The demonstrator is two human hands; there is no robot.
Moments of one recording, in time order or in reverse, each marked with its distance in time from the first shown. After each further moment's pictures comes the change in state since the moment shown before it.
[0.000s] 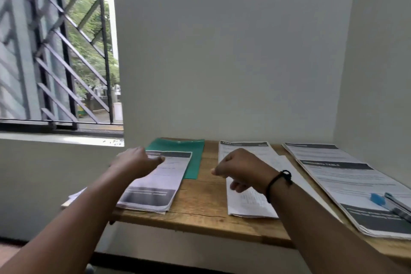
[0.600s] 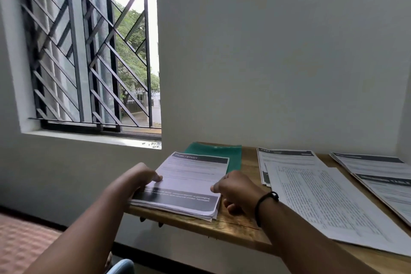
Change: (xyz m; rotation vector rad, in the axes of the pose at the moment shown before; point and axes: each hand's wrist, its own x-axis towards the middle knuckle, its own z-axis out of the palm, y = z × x) left_hand 0.030 -0.094 0.001 -0.437 -0.191 -0.367; right_hand 0.050 -0.027 0.108 0.290 -0.142 0.092
